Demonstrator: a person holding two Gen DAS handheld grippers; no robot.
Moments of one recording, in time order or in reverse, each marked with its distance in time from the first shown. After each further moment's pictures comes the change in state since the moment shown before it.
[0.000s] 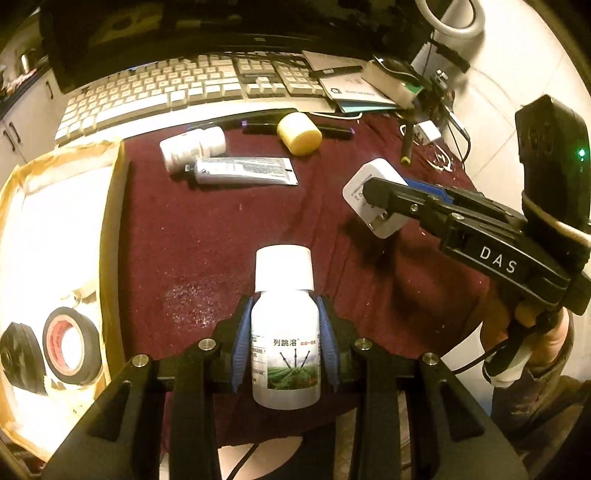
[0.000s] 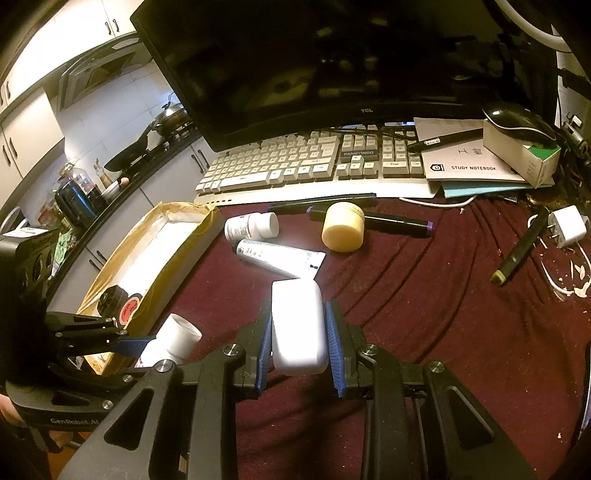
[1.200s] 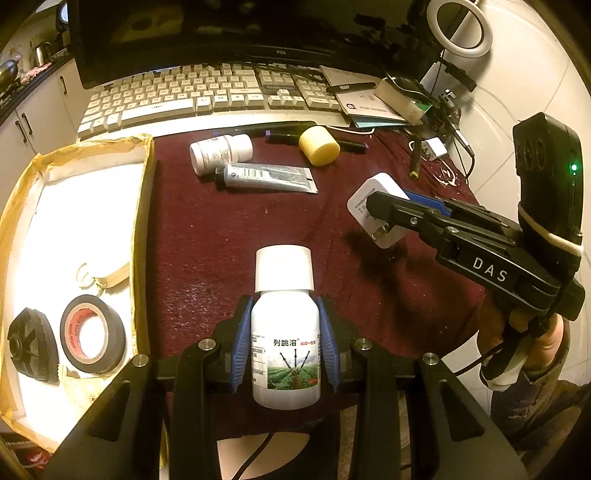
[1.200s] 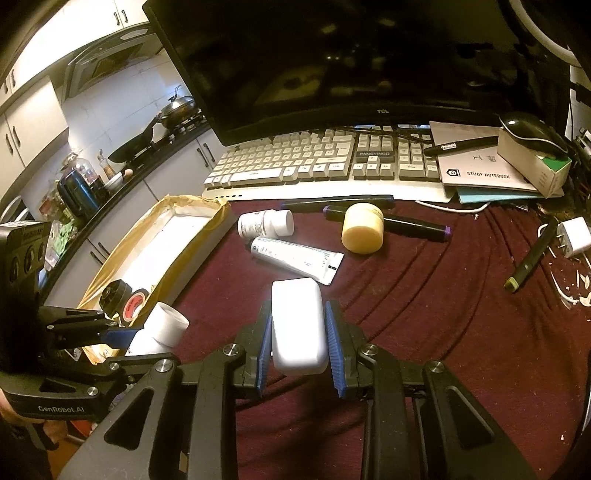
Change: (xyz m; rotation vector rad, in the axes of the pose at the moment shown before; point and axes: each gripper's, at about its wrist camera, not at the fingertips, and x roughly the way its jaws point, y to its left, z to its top) left arm -0.019 0.019 -0.008 -0.038 -0.042 0.014; right arm 0.005 0.019 0.000 -0.029 0.009 -0.003
